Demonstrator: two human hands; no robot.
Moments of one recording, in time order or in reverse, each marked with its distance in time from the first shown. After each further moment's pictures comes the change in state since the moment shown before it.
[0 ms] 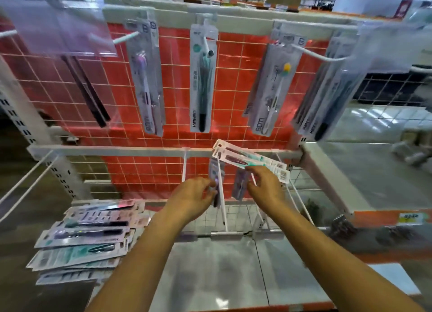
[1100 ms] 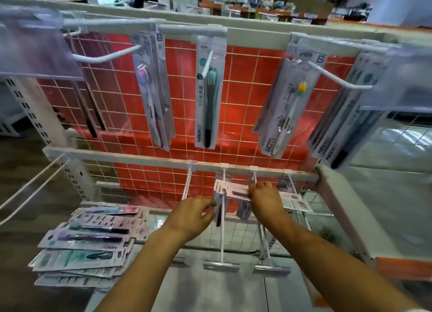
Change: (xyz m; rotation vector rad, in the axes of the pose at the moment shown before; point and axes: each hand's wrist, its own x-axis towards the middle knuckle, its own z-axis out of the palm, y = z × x) left_hand 0.028 -0.011 0.019 0.006 0.083 0.021; right_hand 0.075 0.051 0.033 -0.776 -0.188 -0.235
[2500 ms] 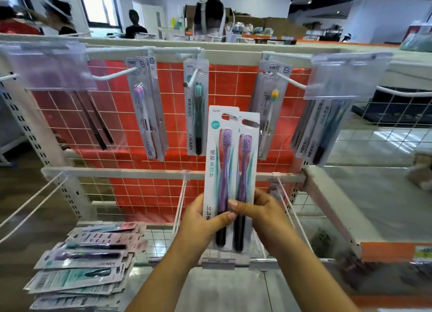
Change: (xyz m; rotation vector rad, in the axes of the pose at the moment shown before) left_hand -0.058 0.073 -0.011 -1.140 0.203 -0.013; right_hand -0.123 -0.040 -0.116 1.964 -0.015 0.077
